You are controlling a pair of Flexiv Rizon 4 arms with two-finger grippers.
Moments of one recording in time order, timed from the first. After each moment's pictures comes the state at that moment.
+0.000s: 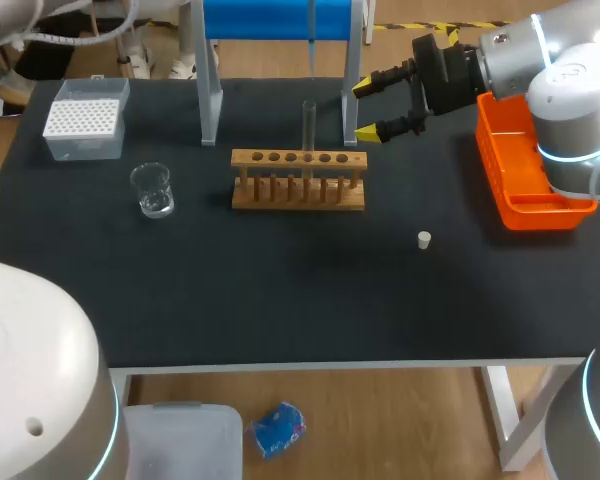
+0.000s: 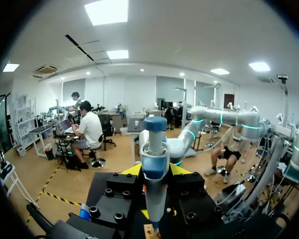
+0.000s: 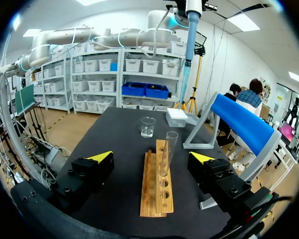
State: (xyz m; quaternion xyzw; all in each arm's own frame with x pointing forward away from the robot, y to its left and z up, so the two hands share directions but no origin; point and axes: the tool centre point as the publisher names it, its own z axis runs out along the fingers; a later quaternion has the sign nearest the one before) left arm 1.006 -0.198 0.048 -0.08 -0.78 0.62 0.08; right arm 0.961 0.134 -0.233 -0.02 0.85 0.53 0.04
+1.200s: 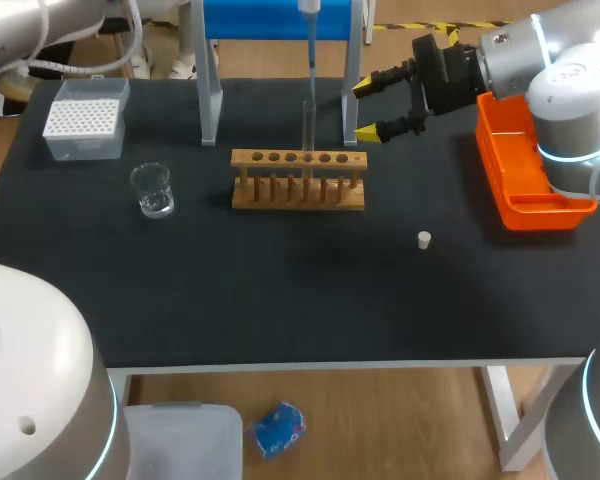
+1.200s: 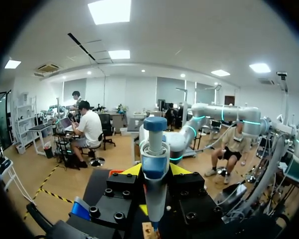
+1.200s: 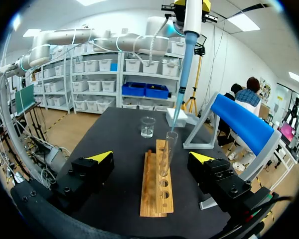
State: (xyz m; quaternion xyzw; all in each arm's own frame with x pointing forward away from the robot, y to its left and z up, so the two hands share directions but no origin) left arm 1.006 -0.198 0.010 -0.07 -0.77 0.62 0.08; right arm 0.961 0.134 -0.233 -0.02 0.85 0.53 0.04
